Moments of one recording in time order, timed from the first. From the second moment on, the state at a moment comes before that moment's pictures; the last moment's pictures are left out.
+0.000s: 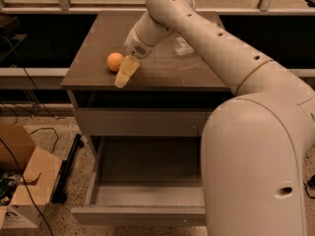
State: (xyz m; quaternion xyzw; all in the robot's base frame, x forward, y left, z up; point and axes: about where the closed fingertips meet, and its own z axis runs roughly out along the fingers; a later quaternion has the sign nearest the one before) arm 0.742 0.097 0.831 -0.65 0.69 0.14 0.30
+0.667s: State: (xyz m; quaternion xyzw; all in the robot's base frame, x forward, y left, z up) arm 0.740 0.116 0.840 -0.66 0.67 0.15 0.31
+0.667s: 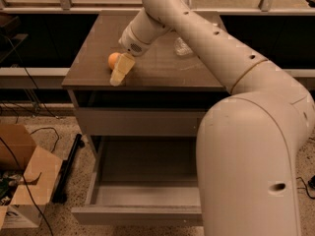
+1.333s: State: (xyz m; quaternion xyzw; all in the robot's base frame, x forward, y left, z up) arm 0.753 0.125 0.830 -0.65 0.68 0.17 0.30
